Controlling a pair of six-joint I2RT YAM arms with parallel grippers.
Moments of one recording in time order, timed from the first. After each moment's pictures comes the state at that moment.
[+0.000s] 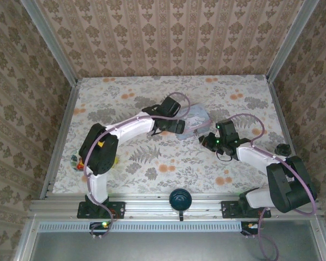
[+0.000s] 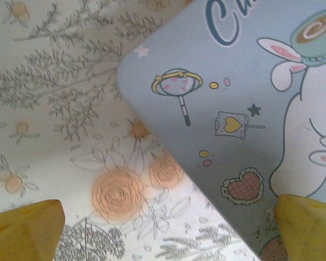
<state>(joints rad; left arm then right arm) -0.79 1.92 1.44 -0.55 -0.11 -0.38 0.27 1.35 0.59 -0.14 -0.24 0.76</state>
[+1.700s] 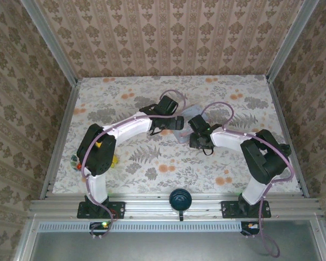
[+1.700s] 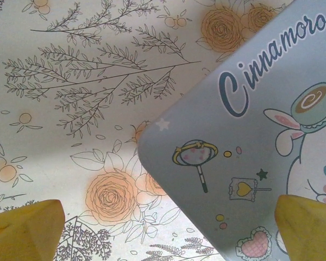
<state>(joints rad) -0.77 1.90 1.43 -0.50 -0.10 -0.52 0.51 1.71 0.93 -0.43 0.18 0.60</state>
